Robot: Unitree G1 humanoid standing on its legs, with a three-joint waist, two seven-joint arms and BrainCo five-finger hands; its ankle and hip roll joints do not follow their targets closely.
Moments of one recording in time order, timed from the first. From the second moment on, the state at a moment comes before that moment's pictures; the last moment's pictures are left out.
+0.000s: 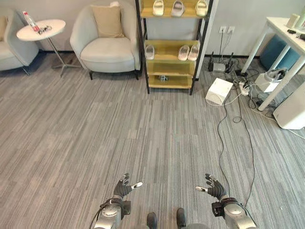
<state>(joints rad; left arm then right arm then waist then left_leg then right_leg) 0.00 0.21 -0.23 0.84 -0.31 -0.17 0.12 -0.01 -0.29 0.30 0.78 0.26 -0.12 -0.06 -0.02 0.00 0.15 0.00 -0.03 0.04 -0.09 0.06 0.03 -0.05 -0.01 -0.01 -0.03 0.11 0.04</state>
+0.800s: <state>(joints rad) -0.07 0.19 -0.20 0.93 -0.33 -0.17 0.10 0.01 -0.34 0.25 0.78 0.26 -0.12 -0.06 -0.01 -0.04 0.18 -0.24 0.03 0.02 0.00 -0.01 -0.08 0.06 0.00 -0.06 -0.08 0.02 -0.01</state>
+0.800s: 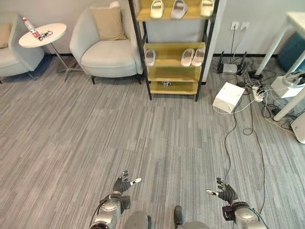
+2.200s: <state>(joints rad) 0.00 0.20 -0.22 0.95 -0.32 -0.16 0.08 0.05 -0.35 0.27 0.75 0.26 -0.10 -0.03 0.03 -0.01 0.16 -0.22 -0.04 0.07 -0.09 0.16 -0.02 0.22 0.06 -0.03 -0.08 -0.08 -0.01</state>
